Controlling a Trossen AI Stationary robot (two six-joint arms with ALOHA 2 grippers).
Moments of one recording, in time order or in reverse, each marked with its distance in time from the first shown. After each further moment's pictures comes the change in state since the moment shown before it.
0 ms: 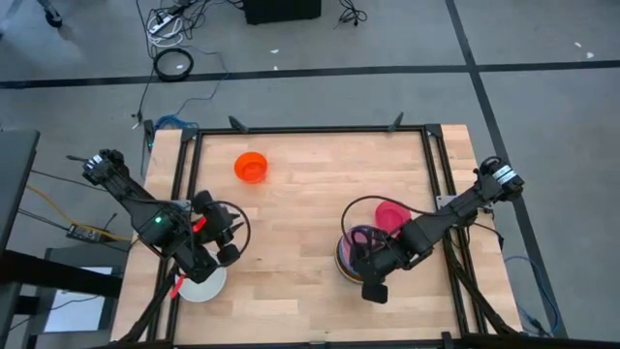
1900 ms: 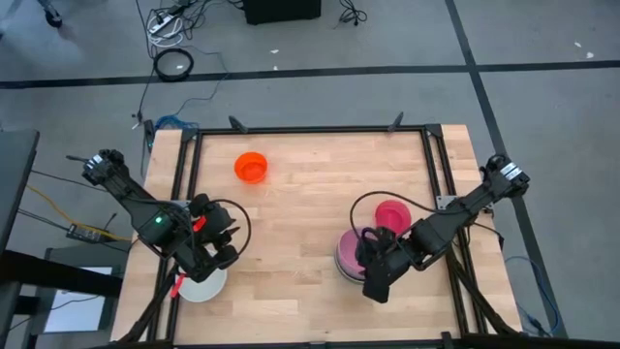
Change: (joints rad) left arm 0.000 0.000 0.000 -0.043 0.120 -0.082; right arm 0.048 -0.054 -0.004 0.004 0.119 0.158
